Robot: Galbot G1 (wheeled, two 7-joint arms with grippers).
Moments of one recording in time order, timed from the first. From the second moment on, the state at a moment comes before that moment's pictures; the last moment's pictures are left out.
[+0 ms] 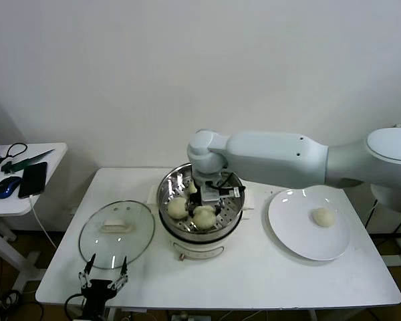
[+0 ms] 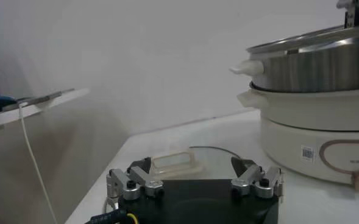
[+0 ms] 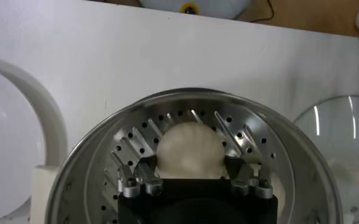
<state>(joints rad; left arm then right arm) 1.73 -1.51 -0.68 -1.92 0.08 -0.12 0.03 0.56 1.28 -1.35 1.40 -0.16 0.51 -1.18</state>
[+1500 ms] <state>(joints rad) 1.73 -1.50 -0.66 -1.94 0.11 -0.11 0.03 0.58 0.72 -1.30 1.26 0.12 0.00 -1.10</state>
